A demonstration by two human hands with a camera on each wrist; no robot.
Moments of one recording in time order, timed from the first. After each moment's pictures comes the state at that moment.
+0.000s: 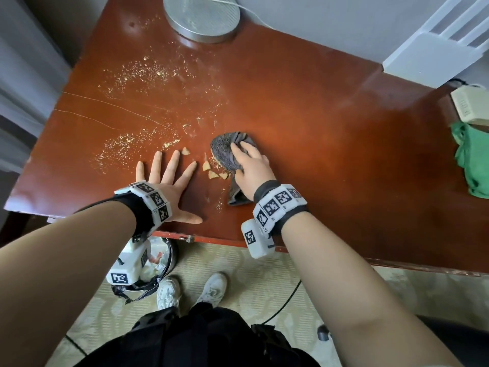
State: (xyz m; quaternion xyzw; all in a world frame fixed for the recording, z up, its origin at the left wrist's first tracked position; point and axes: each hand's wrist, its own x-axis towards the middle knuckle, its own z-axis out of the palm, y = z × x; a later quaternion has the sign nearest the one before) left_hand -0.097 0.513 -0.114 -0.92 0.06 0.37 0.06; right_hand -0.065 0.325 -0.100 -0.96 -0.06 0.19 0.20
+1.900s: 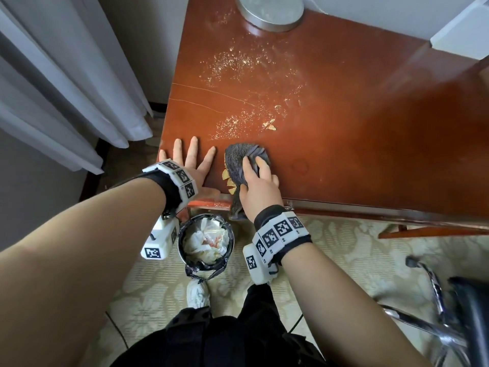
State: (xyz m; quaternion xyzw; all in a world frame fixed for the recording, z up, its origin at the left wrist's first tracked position) left_hand -0.133 0.694 -0.107 -0.93 0.09 0.36 0.04; right_hand -0.178 0.544 -0.112 -0.96 0.05 0.18 0.19
